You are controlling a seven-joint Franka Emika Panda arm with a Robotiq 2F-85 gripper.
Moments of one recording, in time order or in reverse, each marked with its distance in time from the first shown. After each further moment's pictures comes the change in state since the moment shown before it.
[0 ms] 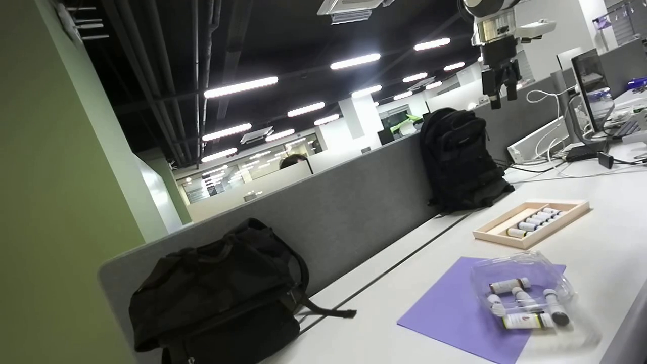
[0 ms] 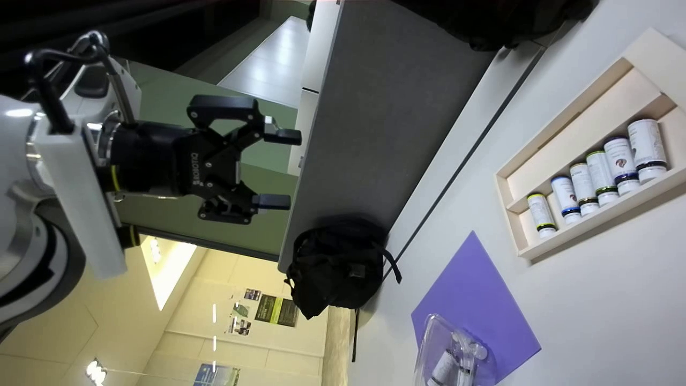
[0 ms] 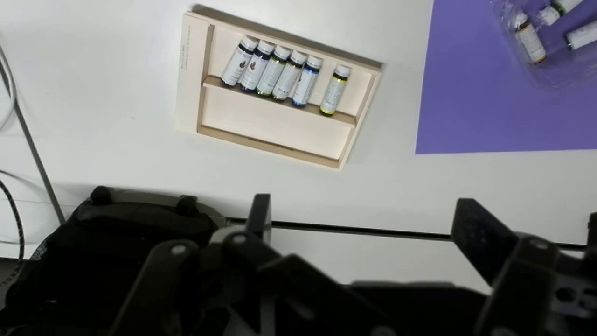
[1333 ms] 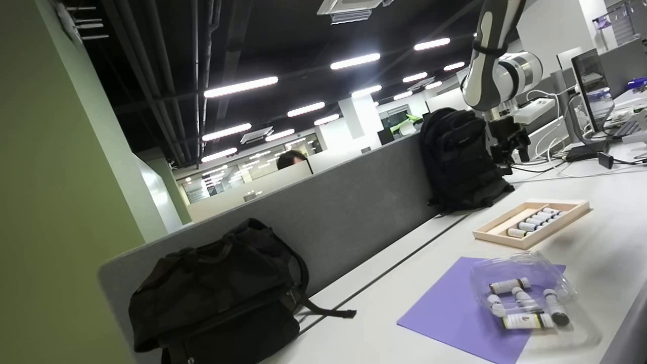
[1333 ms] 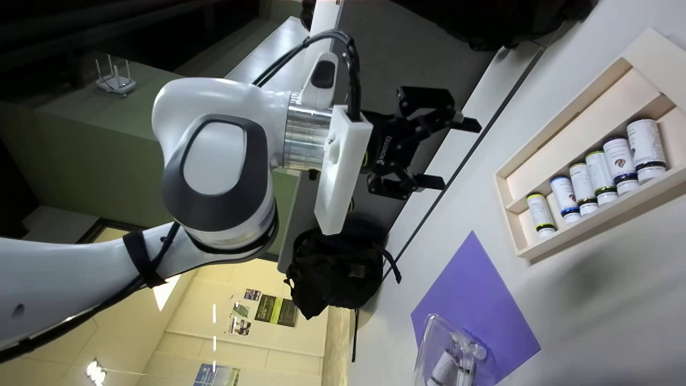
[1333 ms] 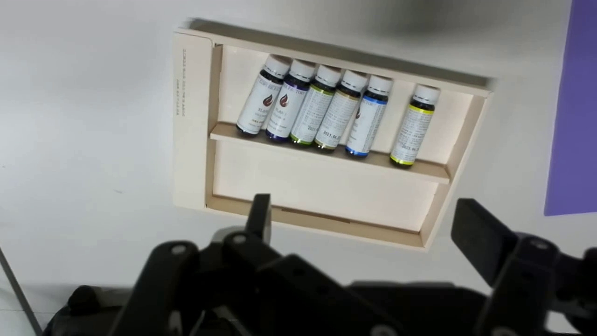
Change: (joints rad) arm -0.107 0.563 0.080 0.117 0.081 0.320 0.025
